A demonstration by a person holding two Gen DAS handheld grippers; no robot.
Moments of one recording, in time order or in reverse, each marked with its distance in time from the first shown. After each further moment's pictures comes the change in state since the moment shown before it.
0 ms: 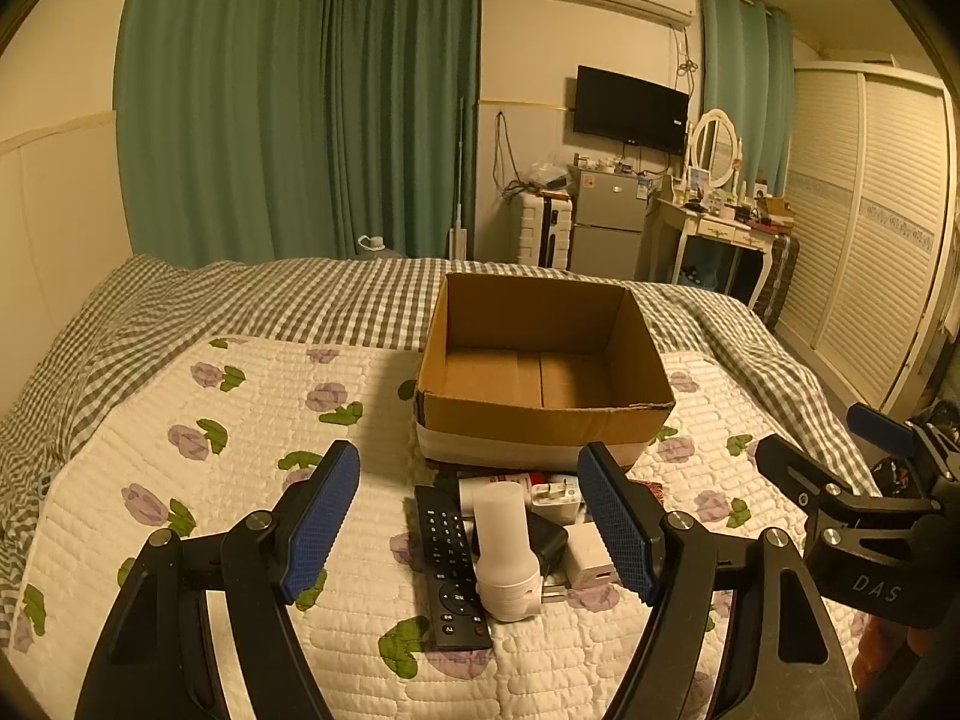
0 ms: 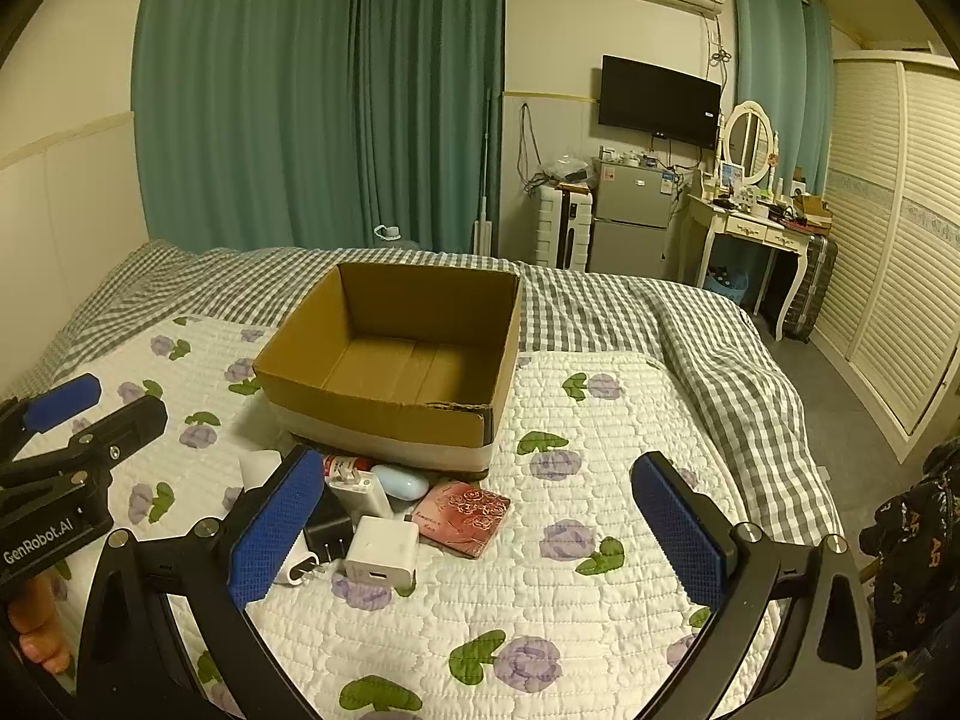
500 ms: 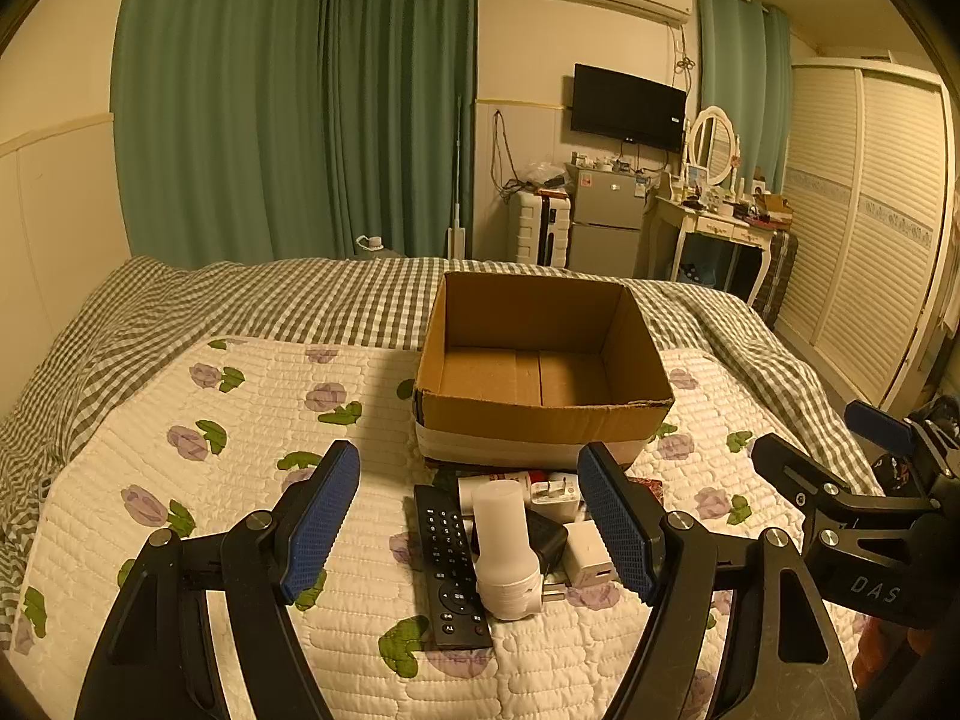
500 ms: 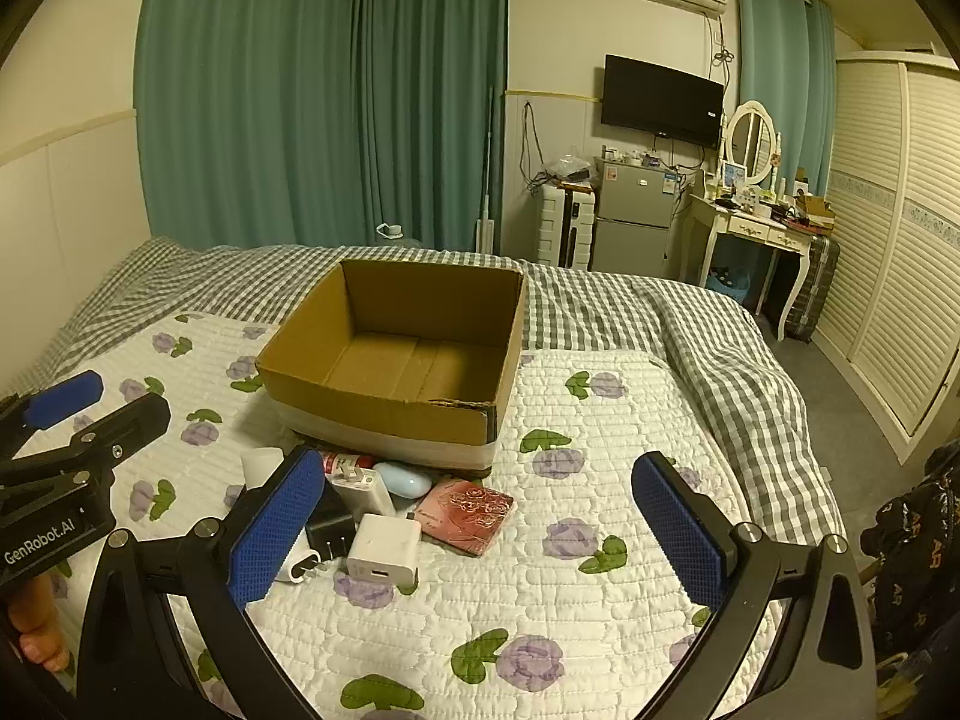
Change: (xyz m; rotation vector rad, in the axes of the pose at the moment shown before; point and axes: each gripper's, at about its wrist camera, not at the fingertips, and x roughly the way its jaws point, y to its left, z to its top) left arm 0.001 0.000 0.000 0.005 0.003 -0.003; right arm 0.002 0.002 -0.001 -0.005 0.003 0.003
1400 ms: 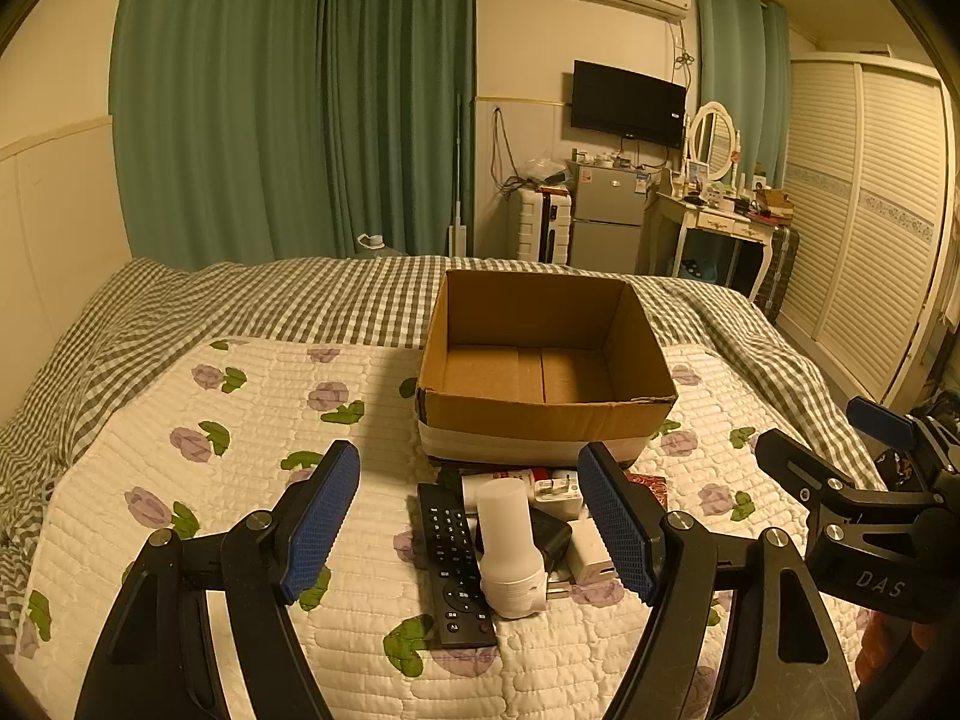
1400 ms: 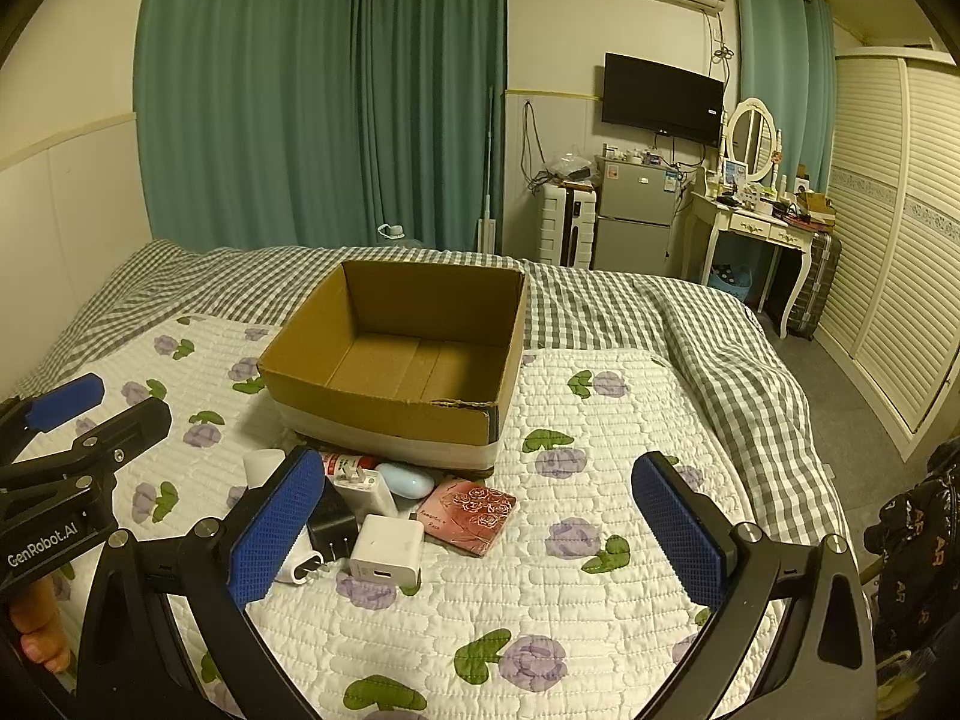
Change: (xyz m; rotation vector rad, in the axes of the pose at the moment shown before) left arm 0.002 -0.001 -0.001 0.005 0.005 0.007; right arm 0.000 0.001 0.001 0.003 0.001 0.005
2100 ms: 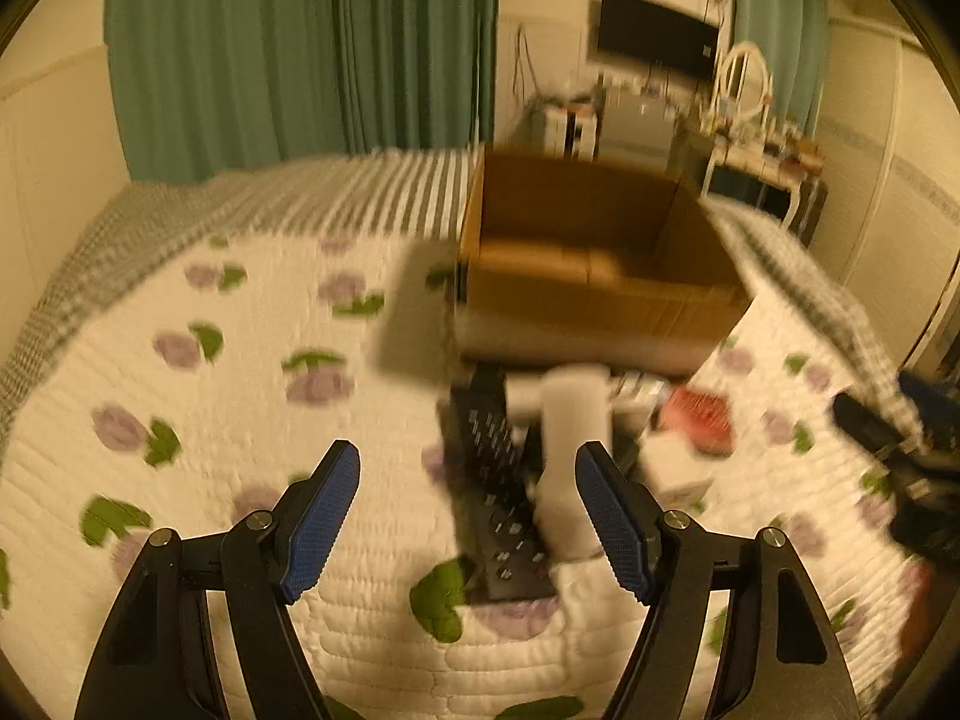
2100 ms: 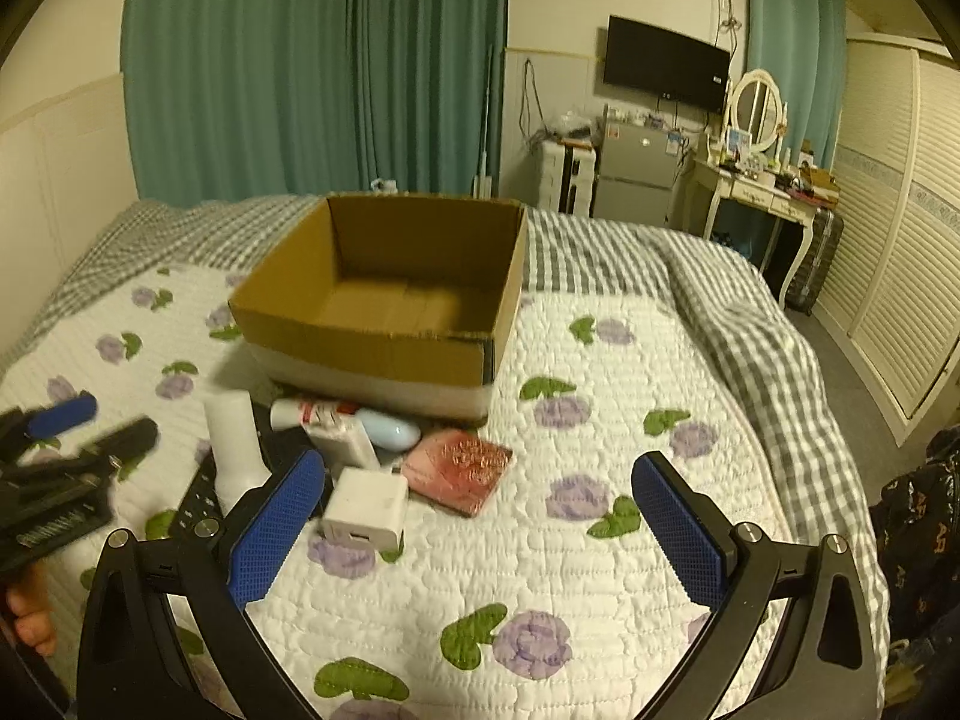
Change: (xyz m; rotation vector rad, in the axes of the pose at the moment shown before) left arm 0.063 0.027 -0.043 -0.014 0.223 0.034; right arm 0.036 -0.001 -0.024 -0.013 0.112 -0.015
